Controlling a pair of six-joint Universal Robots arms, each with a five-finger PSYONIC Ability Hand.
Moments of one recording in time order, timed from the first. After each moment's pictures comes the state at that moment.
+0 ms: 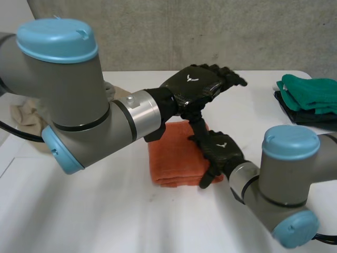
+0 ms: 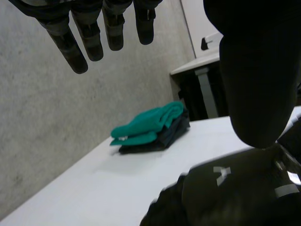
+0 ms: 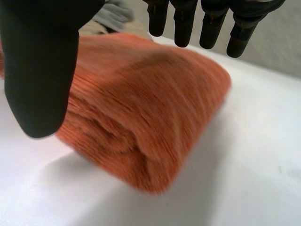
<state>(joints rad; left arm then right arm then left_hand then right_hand) 4.04 -2.11 -0.95 2.98 -1.05 3.24 2.11 -1.06 1.63 -0.20 1.44 3.09 0.19 0.20 0.21 0.20 0.05 0.22 0.21 0.21 0.21 0.05</state>
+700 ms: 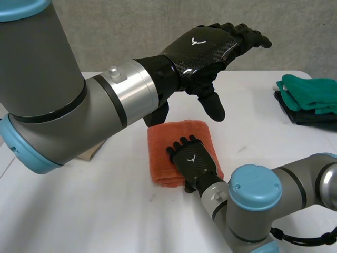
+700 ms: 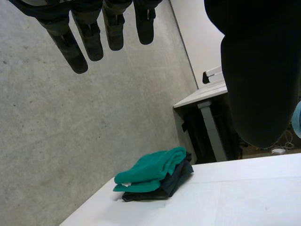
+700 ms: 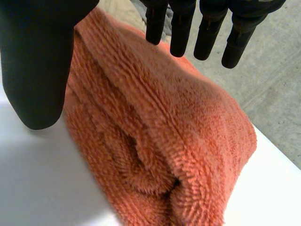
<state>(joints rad) 4.01 -1.96 -0.95 2.98 -1.05 3.14 2.28 -0.94 1.68 -0.53 1.52 2.71 0.19 0.20 0.21 0.20 0.05 0.32 0.32 0.33 0.32 0.16</state>
